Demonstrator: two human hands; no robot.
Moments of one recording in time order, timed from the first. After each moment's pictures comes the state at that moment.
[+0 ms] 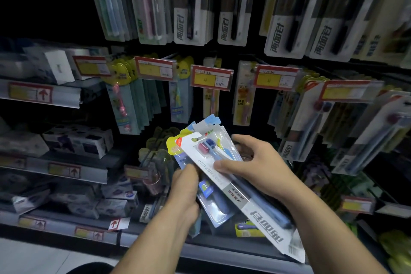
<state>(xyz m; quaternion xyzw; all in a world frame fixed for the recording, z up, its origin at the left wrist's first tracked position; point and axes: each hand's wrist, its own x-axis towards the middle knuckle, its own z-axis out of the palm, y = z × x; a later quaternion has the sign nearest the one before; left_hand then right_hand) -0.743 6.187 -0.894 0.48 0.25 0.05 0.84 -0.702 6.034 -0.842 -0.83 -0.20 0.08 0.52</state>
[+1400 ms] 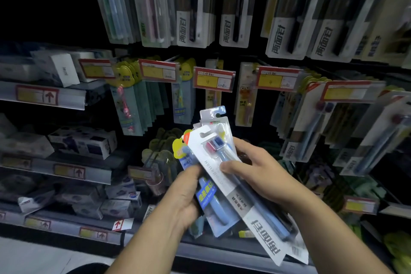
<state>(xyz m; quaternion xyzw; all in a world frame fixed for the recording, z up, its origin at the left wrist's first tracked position) -0.759 6.192 -0.880 0.45 0.14 -0.04 0.88 -0.709 6.036 -0.843 -0.80 -0.30 0.09 0.51</state>
